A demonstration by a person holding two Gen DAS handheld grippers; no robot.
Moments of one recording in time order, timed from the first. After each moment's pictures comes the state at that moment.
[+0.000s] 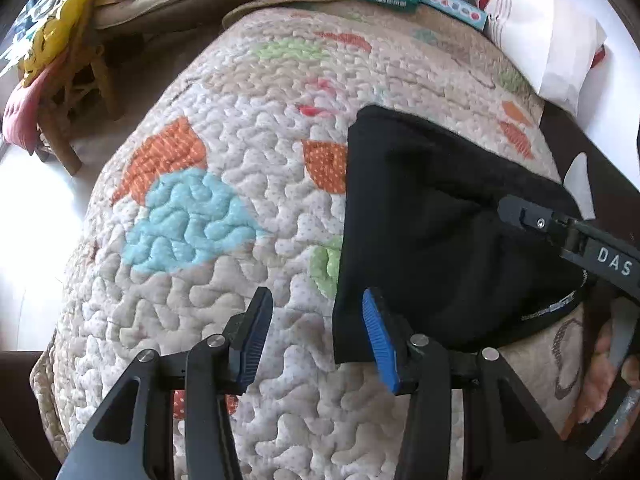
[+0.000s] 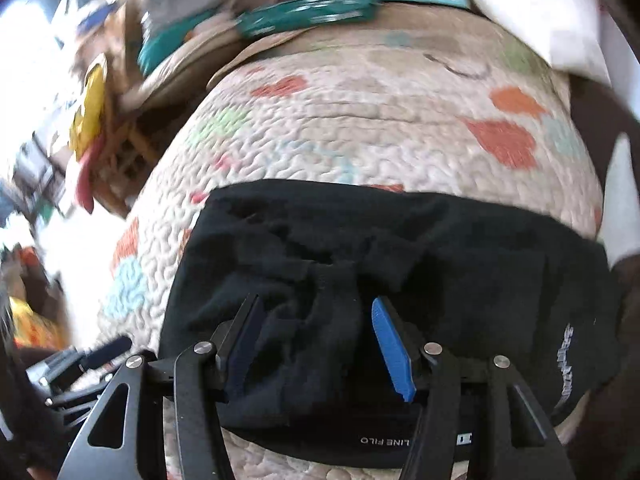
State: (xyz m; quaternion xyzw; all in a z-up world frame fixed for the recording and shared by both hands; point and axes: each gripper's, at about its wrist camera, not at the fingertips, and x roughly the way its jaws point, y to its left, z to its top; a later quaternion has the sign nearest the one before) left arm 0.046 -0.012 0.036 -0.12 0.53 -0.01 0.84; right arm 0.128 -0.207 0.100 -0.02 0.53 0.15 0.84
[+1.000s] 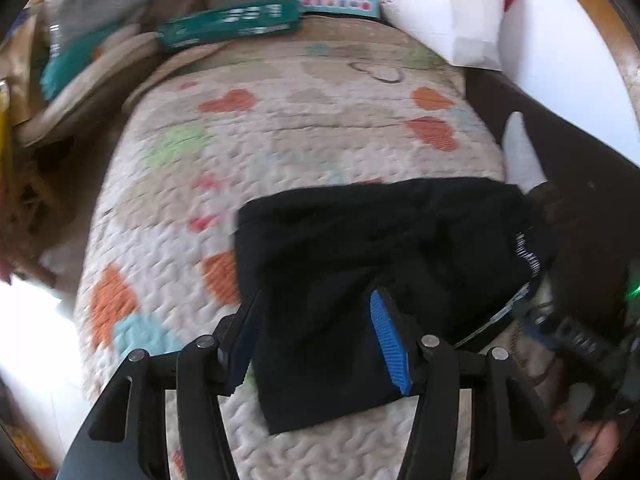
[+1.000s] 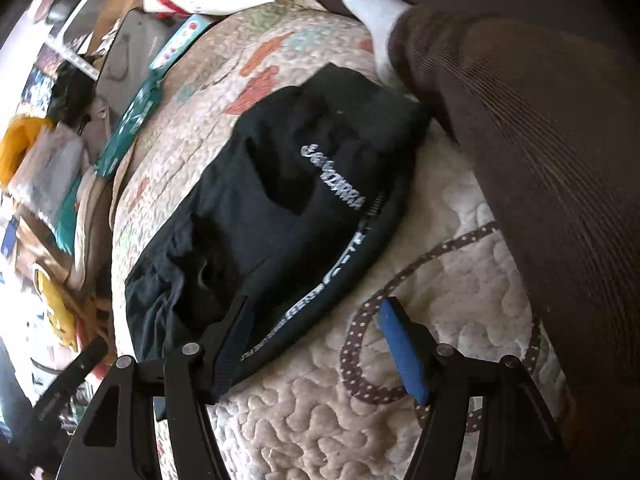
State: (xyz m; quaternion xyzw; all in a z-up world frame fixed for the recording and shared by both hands) left arm 0.105 -0.080 0.106 0.00 0.50 -0.14 0.85; right arm 0.020 -0.368 0.085 0.30 0.49 -0.08 0.81
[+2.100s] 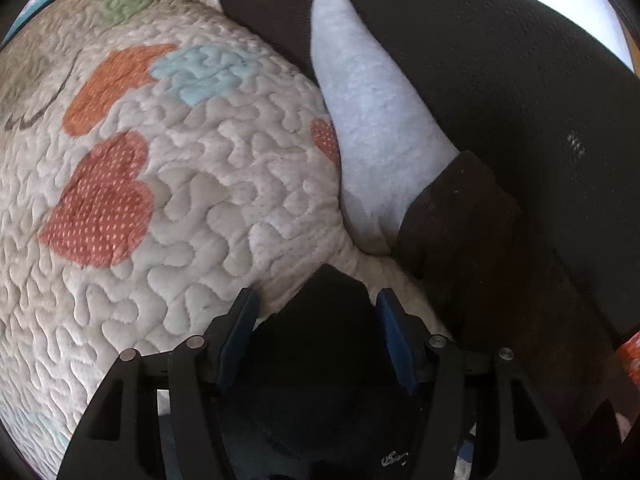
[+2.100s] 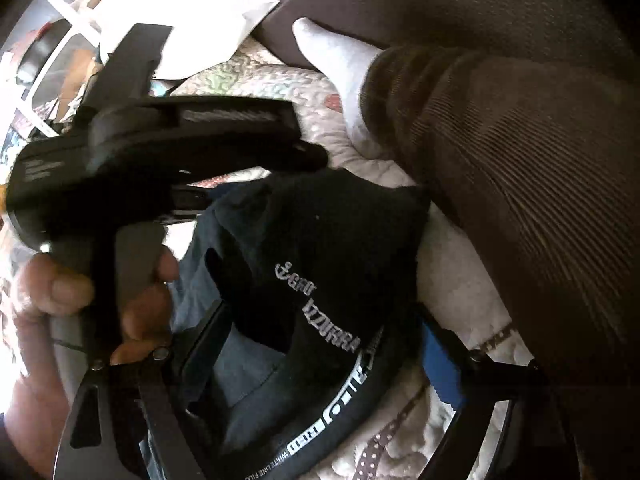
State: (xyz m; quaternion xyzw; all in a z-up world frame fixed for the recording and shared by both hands) left arm 0.240 -0.367 0.037 0.14 0.56 -0.42 0.70; right arm 0.064 -0.390 0.081 0.33 0.41 -0.16 0.84
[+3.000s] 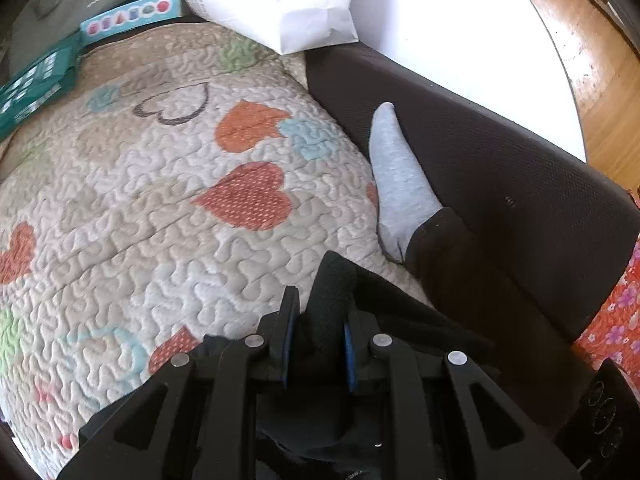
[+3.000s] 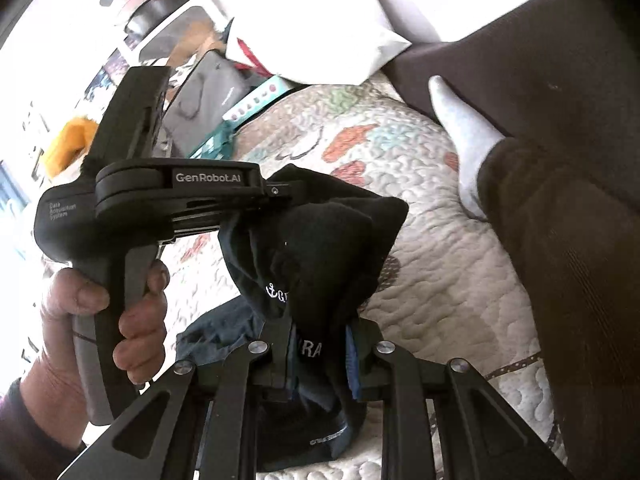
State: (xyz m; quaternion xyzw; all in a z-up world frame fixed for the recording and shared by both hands) left arm 0.226 -0.235 0.120 0.04 0.50 -0.37 0.78; right arm 0.052 -0.336 0.147 0.24 0.36 -0.02 0.90
